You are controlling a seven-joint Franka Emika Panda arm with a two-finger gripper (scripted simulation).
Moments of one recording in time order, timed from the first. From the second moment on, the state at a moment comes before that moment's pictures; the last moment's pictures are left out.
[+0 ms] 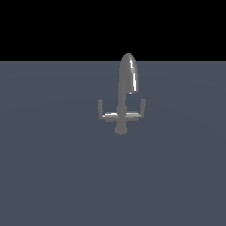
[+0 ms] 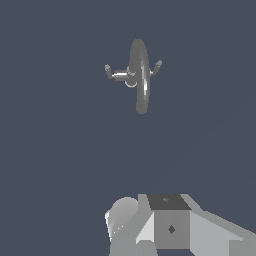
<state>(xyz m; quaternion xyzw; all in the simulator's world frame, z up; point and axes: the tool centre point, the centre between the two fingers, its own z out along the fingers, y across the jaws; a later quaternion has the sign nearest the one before) -0.247 -0.019 0.486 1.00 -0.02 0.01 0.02</state>
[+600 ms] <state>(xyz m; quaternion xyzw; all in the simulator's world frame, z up) -0.232 -0.026 0.482 1.00 -0.03 0.00 -0.01</state>
